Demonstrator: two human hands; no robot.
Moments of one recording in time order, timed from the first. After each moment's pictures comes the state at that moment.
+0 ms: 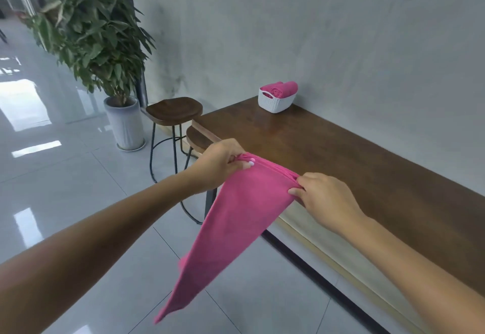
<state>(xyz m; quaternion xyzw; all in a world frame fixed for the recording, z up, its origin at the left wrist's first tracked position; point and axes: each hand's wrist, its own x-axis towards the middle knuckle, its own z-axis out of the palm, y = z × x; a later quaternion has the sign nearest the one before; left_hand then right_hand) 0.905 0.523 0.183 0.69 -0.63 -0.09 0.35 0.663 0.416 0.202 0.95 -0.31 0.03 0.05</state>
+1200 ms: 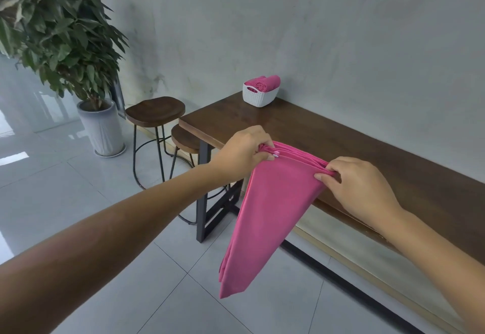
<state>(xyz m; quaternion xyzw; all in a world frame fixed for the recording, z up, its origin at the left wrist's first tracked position) 0.878 0.492 0.194 0.60 -0.70 -0.01 0.38 0.621 0.434 0.223 0.90 -0.39 0.17 0.04</state>
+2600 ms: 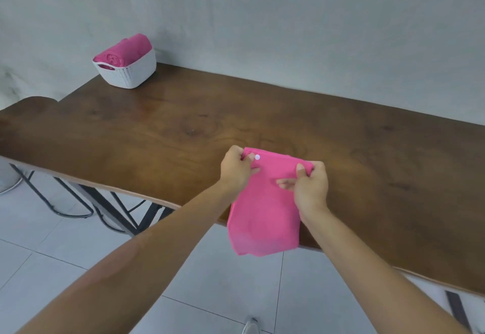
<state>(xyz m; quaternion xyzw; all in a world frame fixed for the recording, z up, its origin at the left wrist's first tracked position) 0.624 0.166 0.060 0.63 -0.35 -0.45 0.53 0.470 0.187 0.068 0.41 -0.61 0.51 -0.45</state>
